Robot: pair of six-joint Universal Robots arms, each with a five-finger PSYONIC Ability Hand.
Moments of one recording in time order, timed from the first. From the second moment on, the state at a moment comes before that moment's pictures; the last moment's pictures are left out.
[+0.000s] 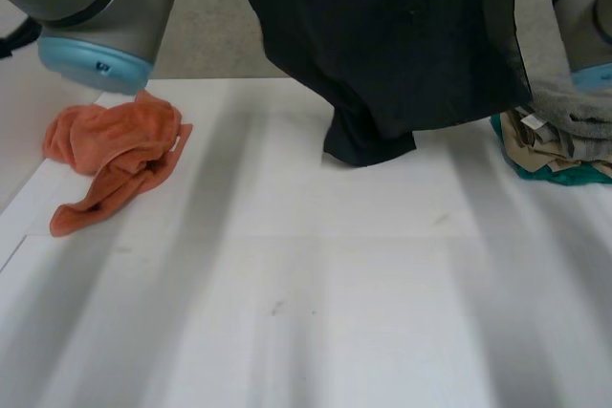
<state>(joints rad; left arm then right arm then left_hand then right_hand) 4.16 -2.23 -0.35 3.14 -1.53 3.42 1.79 -0.74 0.34 -0.26 1.29 3.03 1.18 1.20 1.19 1.20 1.00 1.14 1.18 1.19 1.20 1.02</state>
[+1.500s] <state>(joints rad) 4.23 -2.02 -1.03 2.89 -1.50 3.40 1.73 -1.40 1.25 0.05 0.98 2.81 1.19 1.20 1.19 1.20 0.98 1.14 1.18 1.19 1.20 1.02</state>
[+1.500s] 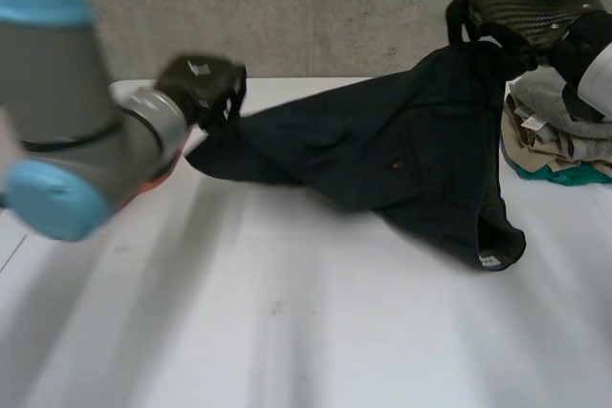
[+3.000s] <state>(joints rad) 4.19 -2.11 -1.29 3.04 -1.52 3.49 1.65 -0.90 1.23 0.15 0.92 2.44 1.19 1.20 1.19 1.20 0.98 0.53 0.55 0.54 0.54 0.35</state>
